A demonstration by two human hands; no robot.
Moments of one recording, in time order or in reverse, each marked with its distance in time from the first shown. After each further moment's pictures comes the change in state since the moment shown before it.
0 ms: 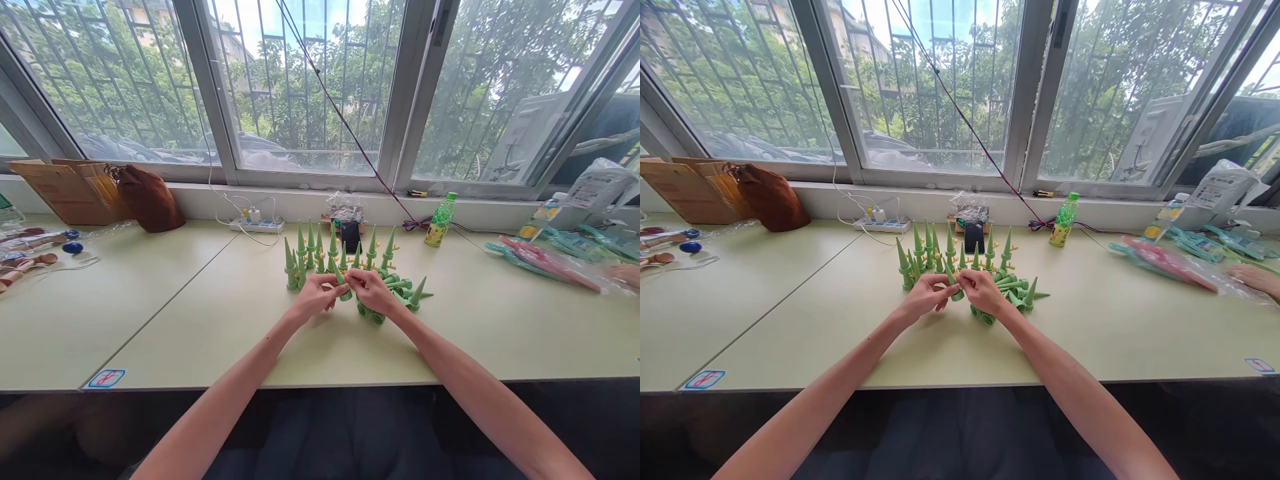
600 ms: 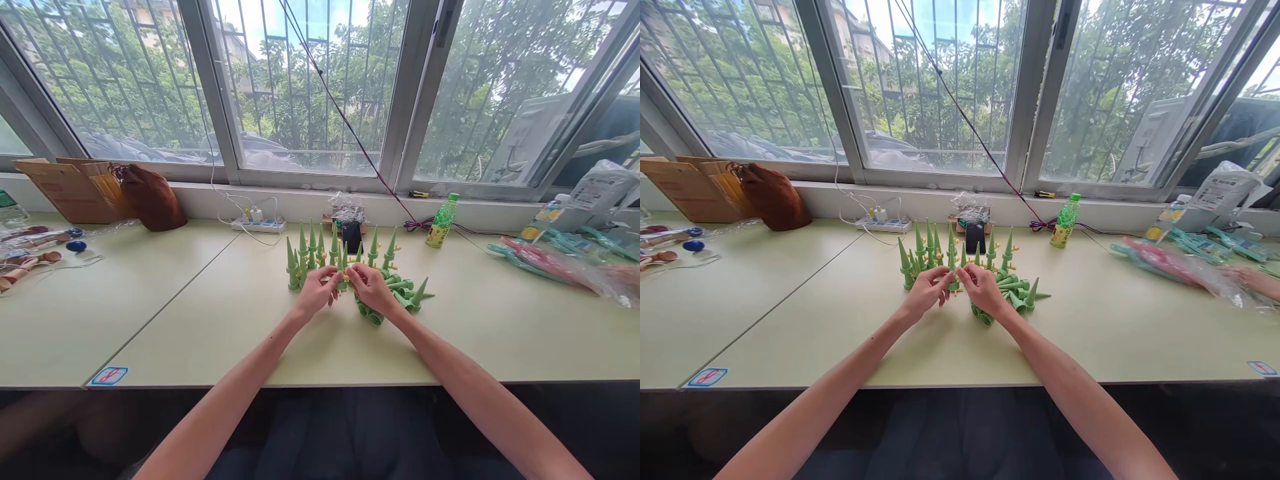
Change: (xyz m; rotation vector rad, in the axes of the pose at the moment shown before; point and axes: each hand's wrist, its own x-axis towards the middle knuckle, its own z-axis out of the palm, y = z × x) left_hand 0.008 -0.003 0.004 -0.129 0.169 0.068; right_hand 0.002 -0.002 0.005 0.112 0.103 0.086
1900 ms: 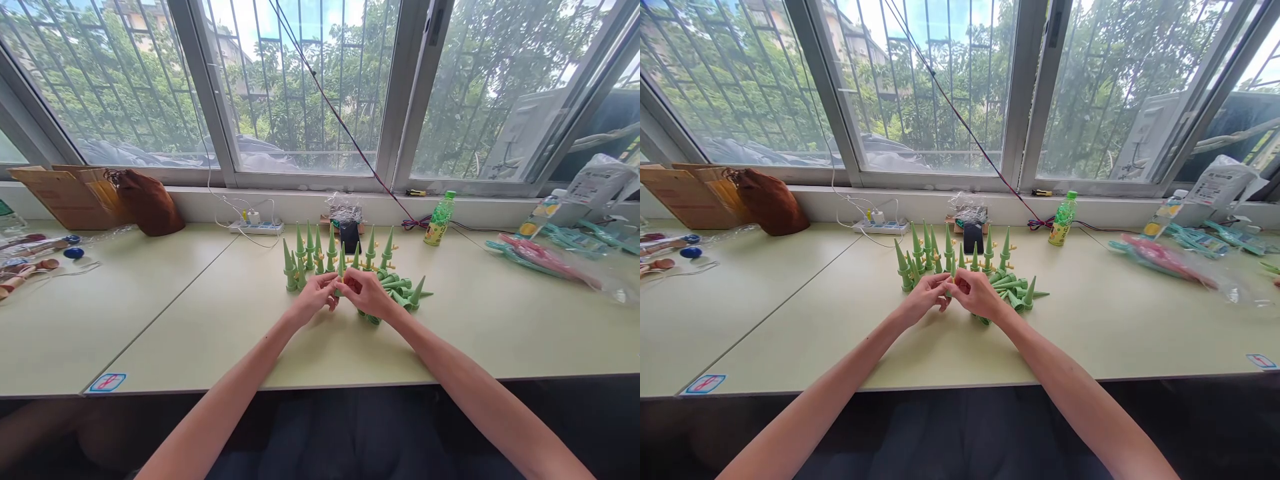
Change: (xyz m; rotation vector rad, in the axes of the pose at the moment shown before) left_hand -0.004 0.000 -0.006 -0.156 -0.227 -0.119; right_hand -0.006 -0.007 0.002 -0.112 -0.105 -0.130
